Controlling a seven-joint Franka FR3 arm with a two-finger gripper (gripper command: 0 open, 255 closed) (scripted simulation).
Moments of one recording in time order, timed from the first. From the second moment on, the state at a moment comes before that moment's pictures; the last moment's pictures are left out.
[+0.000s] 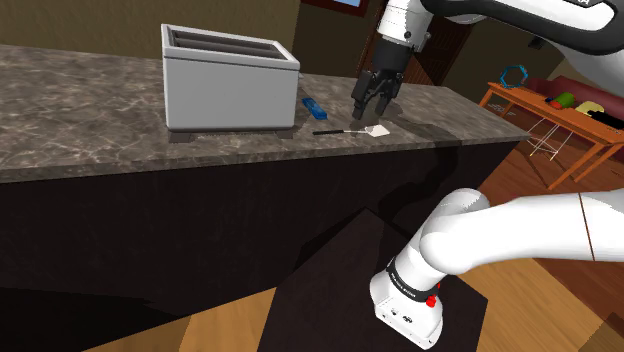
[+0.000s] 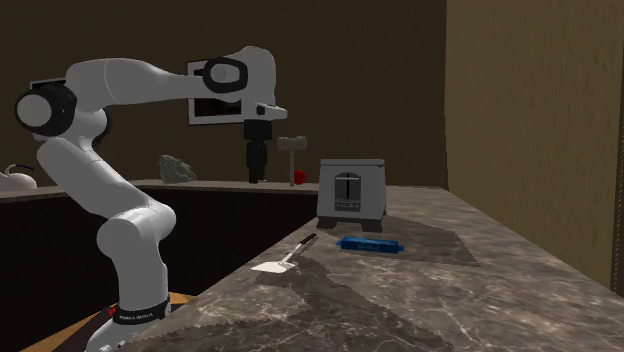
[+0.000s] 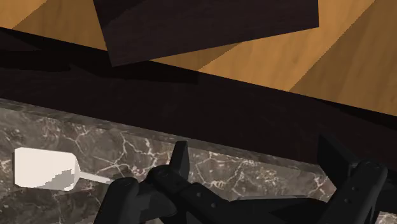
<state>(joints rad) 0.00 -0.77 -0.02 -2.29 0.03 1.48 0.09</state>
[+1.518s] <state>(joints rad) -0.11 -0.06 -0.13 -1.90 0.02 1.84 0.18</state>
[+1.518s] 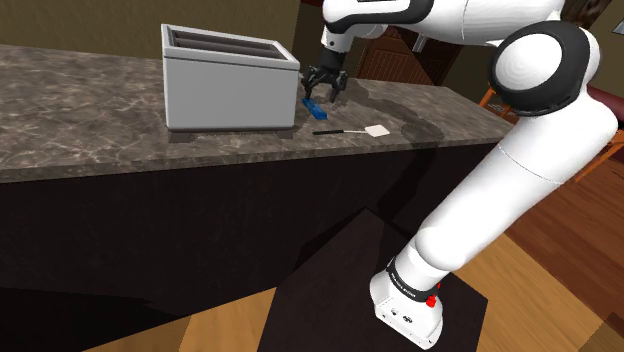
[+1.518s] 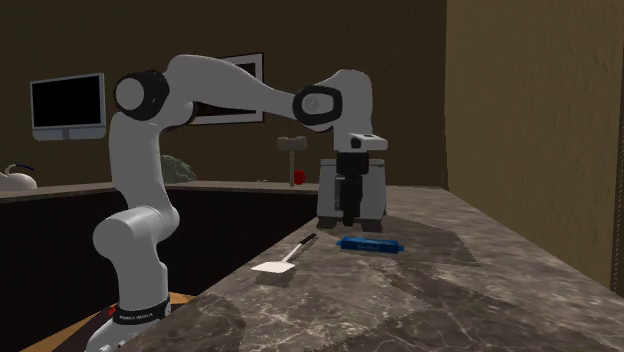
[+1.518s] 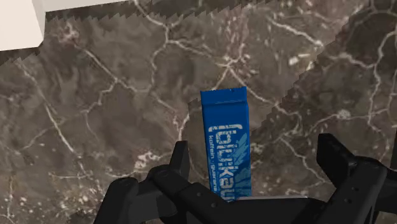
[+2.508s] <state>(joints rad) -0.13 0.07 -0.15 -1.87 0.03 1.95 0.19</state>
